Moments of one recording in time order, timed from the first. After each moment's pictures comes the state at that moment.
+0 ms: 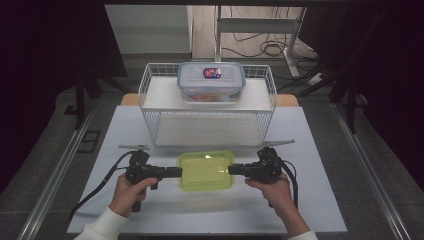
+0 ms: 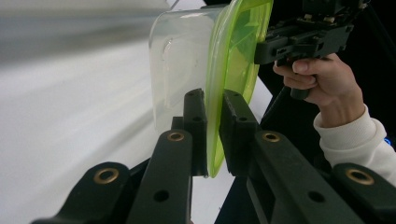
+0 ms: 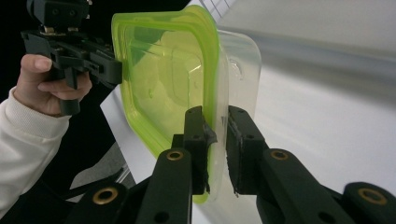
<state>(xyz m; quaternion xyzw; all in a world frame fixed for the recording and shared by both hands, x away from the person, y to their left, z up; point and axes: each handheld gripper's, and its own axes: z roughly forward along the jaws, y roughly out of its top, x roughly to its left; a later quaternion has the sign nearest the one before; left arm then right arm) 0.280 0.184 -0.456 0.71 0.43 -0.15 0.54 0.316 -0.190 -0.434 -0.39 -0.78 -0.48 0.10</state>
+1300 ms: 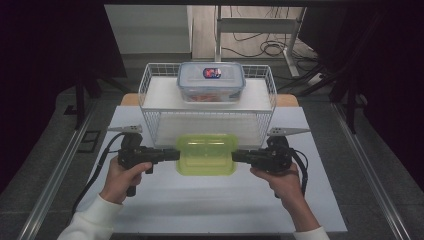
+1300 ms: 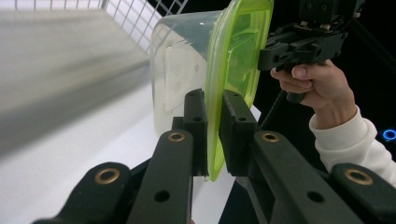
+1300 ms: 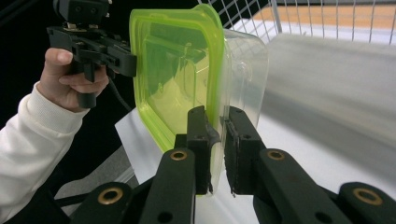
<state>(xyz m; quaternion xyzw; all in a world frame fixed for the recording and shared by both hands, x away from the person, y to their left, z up) 0.290 0.189 -0.387 0.73 0.37 -0.09 0.57 0.309 -0.194 -0.372 -0.34 -0.78 -0.53 0.05</state>
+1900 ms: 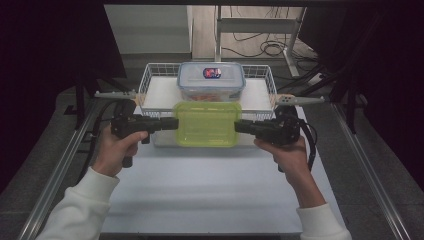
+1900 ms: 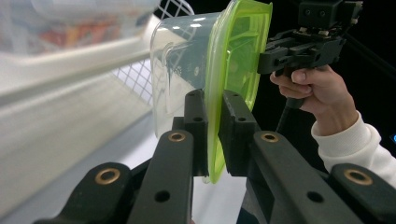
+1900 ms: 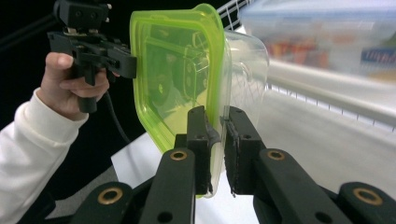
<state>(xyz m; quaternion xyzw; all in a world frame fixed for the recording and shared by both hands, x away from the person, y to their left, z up) 0.321 0.193 -0.315 0.73 0.34 -0.05 0.59 0.335 -0.191 -0.302 -0.31 -0.76 -0.57 0.00</state>
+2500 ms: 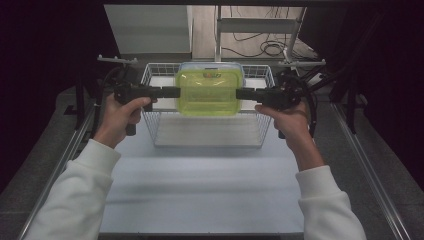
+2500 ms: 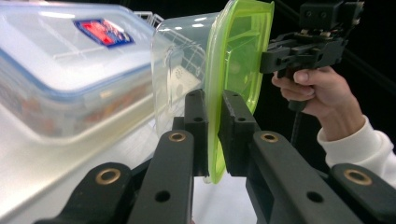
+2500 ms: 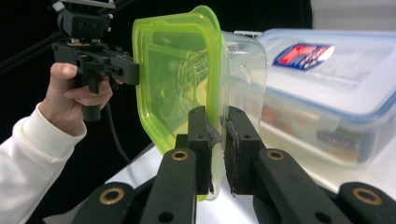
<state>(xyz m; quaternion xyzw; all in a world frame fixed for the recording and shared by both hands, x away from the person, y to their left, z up) 0.379 0.197 -0.278 0.72 0.34 -0.04 0.60 0.394 -0.187 -0.259 -0.31 -0.76 -0.57 0.01</state>
